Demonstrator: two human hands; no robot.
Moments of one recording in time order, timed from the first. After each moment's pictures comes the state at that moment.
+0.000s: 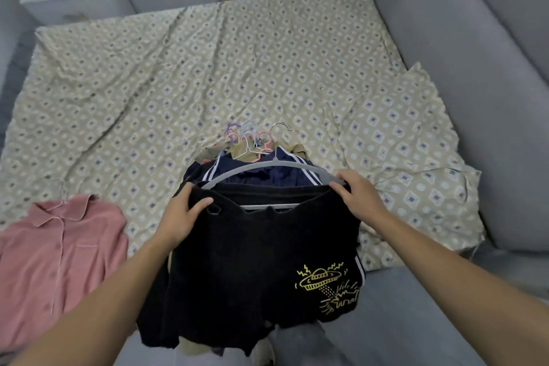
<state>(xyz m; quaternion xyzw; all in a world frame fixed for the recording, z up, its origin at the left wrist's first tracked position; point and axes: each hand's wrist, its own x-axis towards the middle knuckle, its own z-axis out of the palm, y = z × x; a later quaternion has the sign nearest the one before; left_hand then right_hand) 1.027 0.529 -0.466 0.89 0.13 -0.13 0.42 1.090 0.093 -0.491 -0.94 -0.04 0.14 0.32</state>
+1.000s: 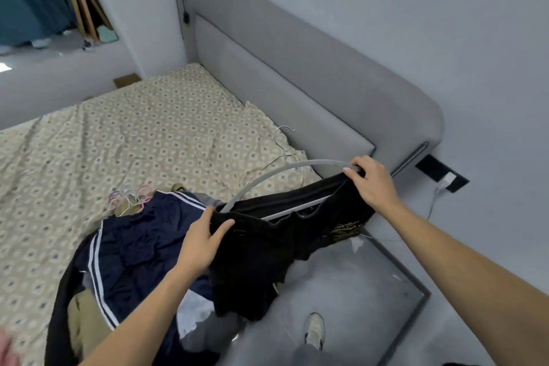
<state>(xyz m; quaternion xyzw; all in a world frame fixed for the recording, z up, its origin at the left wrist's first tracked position) 0.876 0.212 -0.316 0.85 -0.15 -0.16 0.47 0.796 -0.207 -0.276 -0.94 0.19 -0.14 0.24</state>
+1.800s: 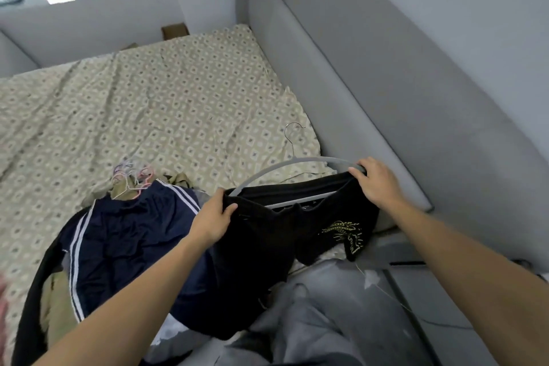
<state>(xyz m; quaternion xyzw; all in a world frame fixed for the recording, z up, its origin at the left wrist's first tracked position) 1.050 0.081 -0.394 0.92 -0.02 -0.21 0.33 1.052 -0.334 -0.377 -0.97 0.13 0.04 0.21</state>
